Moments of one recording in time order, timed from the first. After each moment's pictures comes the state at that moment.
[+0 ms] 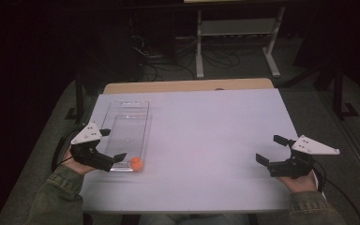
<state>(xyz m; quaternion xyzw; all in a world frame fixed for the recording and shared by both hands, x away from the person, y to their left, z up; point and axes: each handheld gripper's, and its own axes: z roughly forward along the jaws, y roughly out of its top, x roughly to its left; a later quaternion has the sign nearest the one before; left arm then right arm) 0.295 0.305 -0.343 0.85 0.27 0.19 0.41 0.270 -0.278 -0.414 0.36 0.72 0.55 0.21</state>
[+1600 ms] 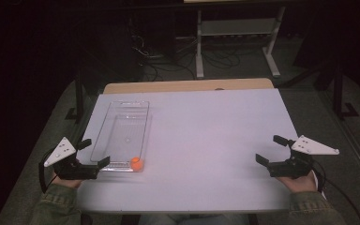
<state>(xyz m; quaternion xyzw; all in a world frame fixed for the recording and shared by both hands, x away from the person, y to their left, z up) 0.267 0.360 -0.389 0.75 0.35 0.24 0.51 0.270 -0.278 -0.414 0.36 0.72 0.55 0.21</state>
